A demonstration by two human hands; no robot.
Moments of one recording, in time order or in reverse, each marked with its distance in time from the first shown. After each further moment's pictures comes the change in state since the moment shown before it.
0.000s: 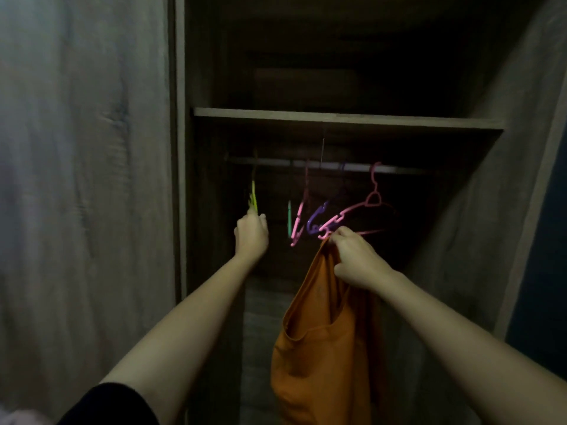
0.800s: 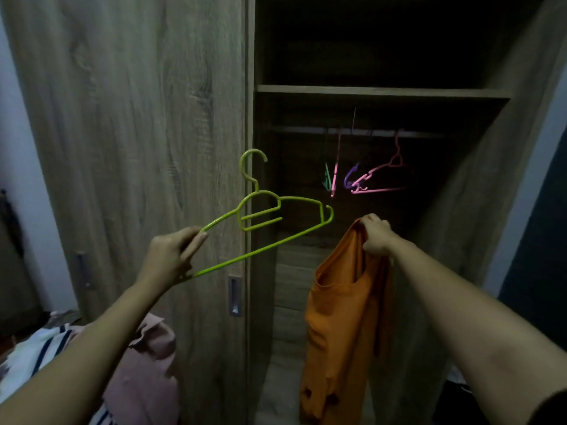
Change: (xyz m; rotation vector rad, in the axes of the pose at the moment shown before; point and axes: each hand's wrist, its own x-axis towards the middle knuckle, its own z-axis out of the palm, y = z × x) left_hand -0.157 -0.136 -0.301 0.164 -0.060 0.286; right_hand -0.075 -0.065 0.033 0.019 -0.240 0.314
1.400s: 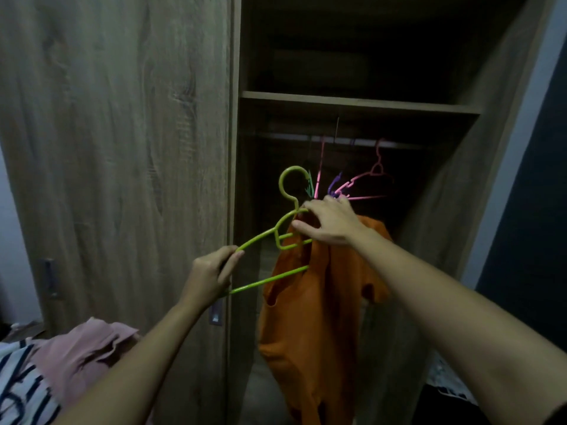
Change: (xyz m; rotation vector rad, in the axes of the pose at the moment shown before) left_hand -0.008 0.041 0.079 -0.246 0.041 0.277; right_hand -0.016 -0.062 -0.030 -0.199 0.263 -0.561
